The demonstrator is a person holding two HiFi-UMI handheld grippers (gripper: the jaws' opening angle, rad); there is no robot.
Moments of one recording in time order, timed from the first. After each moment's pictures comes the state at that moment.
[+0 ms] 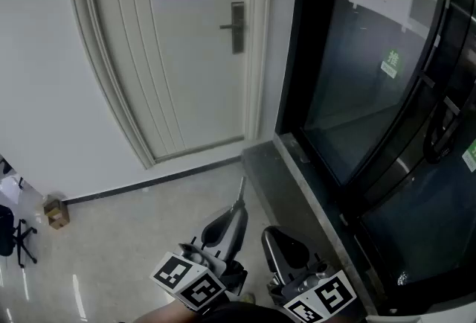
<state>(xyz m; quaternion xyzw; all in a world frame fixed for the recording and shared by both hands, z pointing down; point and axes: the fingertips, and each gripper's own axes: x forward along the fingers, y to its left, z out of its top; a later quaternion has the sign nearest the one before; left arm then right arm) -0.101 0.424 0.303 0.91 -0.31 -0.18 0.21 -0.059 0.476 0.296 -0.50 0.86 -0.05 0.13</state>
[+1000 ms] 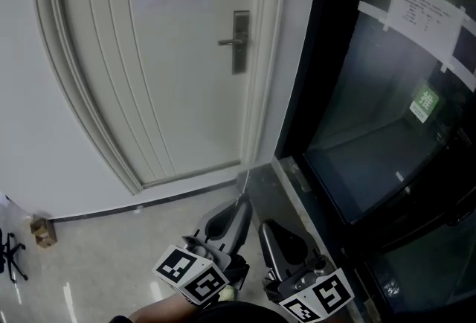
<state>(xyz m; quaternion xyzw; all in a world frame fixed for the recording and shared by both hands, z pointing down) -0.060 0.162 0.299 0.91 -0.29 -0.19 0.21 -0.033 0.214 0.277 -0.51 0.85 -0.02 0.14</state>
